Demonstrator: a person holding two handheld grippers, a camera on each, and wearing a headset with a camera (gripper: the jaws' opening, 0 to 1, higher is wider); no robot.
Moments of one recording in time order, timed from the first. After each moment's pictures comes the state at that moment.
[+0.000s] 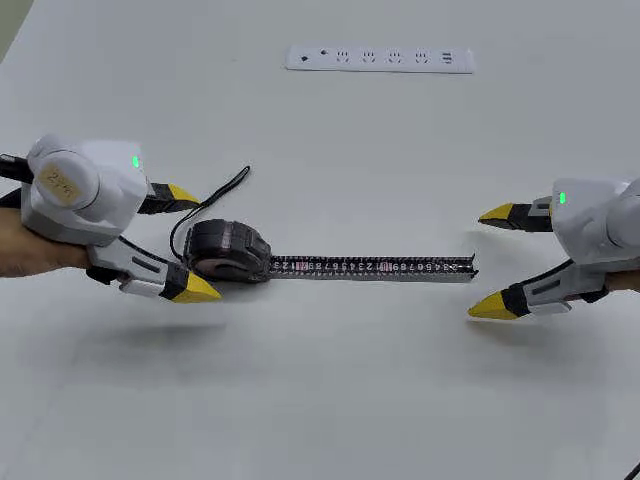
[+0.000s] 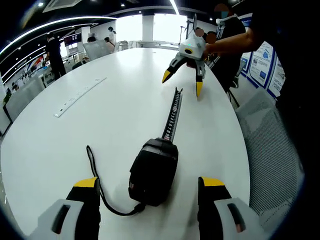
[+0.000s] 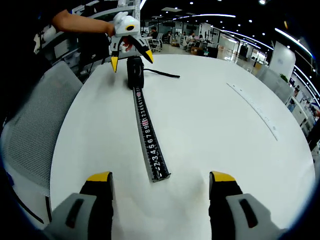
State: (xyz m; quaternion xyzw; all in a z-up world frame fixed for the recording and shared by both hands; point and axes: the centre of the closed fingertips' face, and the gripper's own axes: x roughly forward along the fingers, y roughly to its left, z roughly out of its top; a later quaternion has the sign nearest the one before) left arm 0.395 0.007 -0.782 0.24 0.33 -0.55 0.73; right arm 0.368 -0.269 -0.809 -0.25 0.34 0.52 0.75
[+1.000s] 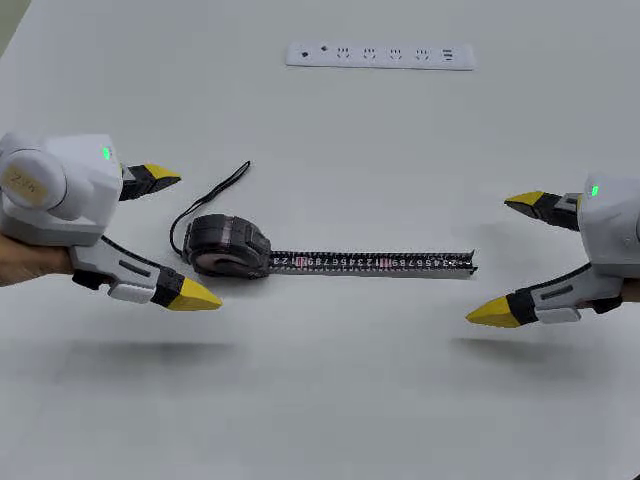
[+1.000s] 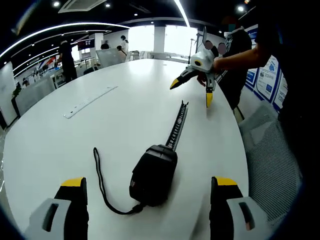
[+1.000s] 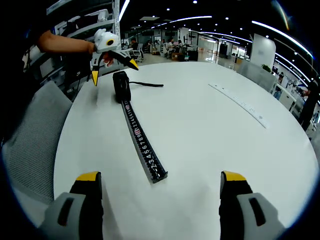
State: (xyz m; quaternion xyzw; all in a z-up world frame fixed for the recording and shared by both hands) left arm 0.396 0.009 -0.769 0.19 0.31 -0.53 0.77; right arm 0.369 -0.276 -0.796 -0.20 0.33 0.47 0.80
